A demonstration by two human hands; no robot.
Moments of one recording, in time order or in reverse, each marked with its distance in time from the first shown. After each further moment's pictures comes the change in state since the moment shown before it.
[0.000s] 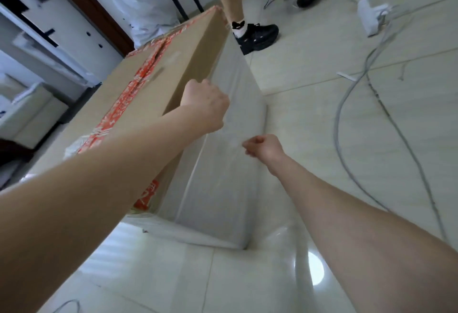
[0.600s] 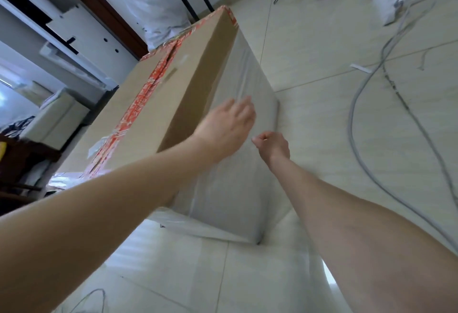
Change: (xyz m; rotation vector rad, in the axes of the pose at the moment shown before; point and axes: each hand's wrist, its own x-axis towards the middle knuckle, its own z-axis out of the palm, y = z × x) left_hand -0.033 0.027 0.025 0.196 0.386 0.311; right_hand 0.002 -0.004 0.017 -0.204 0.209 0.093
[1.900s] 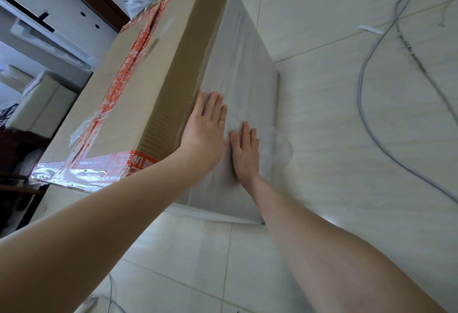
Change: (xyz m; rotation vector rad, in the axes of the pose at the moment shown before) left_hand -0.026 0.031 0.040 0.125 -0.542 -0.202; right_hand -0.034 0.040 0.096 0.223 -0.127 -0.146
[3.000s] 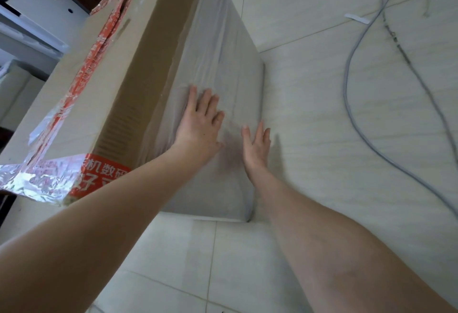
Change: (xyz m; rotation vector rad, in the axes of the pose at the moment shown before) left_hand 0.034 0.030 0.009 -0.075 0.014 0.094; right_hand 0.041 0.050 -0.032 0.000 0.186 0.206
